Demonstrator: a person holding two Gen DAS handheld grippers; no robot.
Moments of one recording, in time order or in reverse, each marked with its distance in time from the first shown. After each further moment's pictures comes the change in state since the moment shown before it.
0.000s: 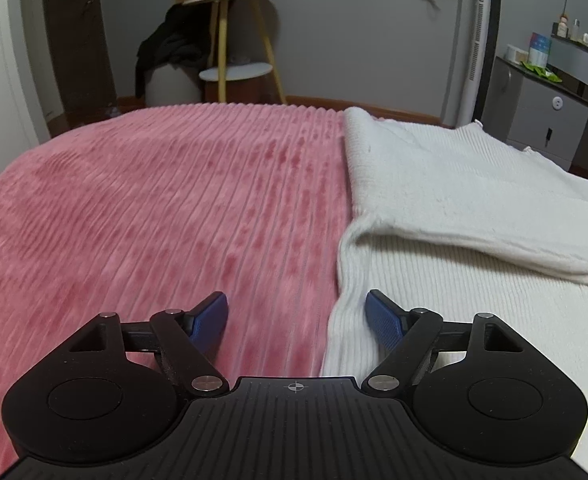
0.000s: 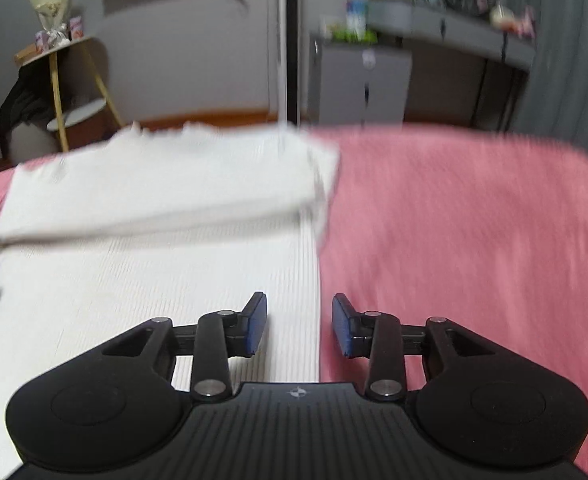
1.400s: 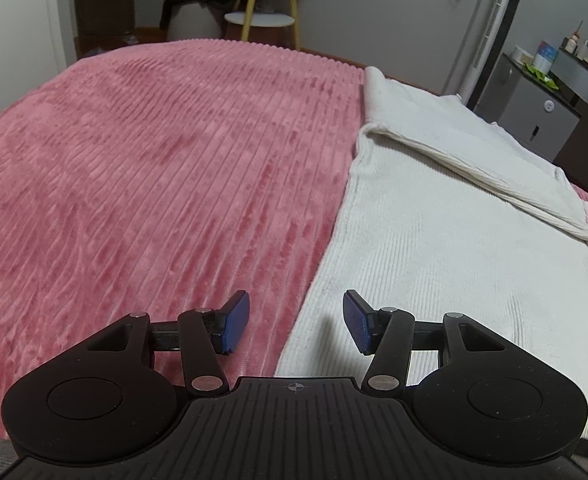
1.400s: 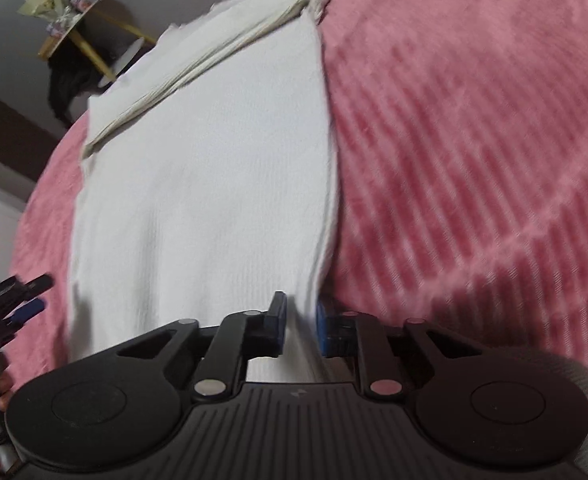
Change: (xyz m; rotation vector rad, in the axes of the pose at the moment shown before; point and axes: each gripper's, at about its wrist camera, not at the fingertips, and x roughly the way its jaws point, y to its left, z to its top) left arm -0.127 0.039 -0.066 -0.144 0.156 -0.064; right arm -0.061 -0.051 -0.084 0.246 0.420 0.360
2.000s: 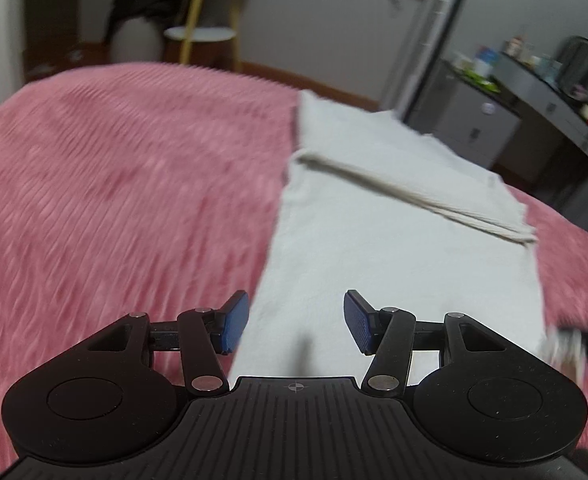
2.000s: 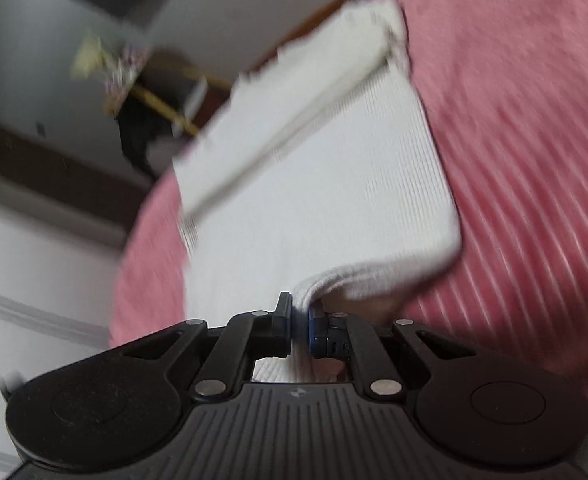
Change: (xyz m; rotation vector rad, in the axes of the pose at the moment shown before) left arm -0.022 -0.008 0.017 0.083 -0.036 -0.202; right arm -0.010 0.021 0.069 0.137 -0.107 0.310
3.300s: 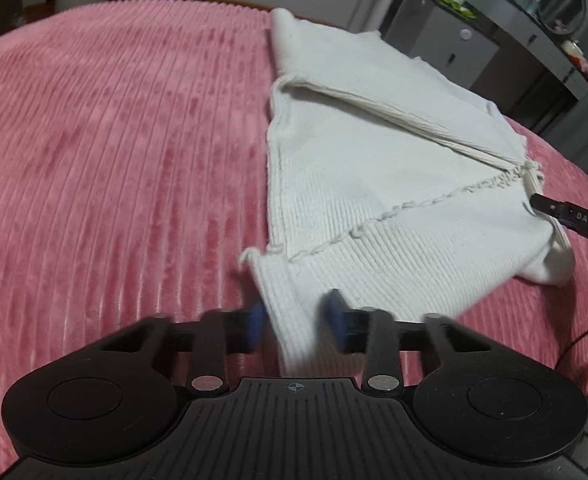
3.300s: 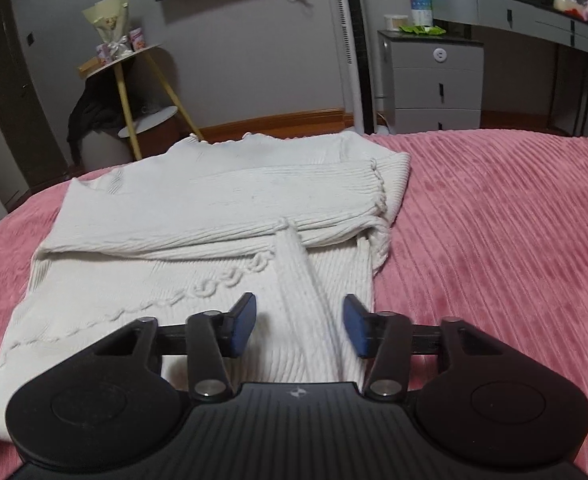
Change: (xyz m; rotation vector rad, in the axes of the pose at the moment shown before) left arm 0.072 0.019 0.009 0.065 0.239 -0.083; right arm 0.084 0.001 0.063 -0.537 -0.256 -0.360
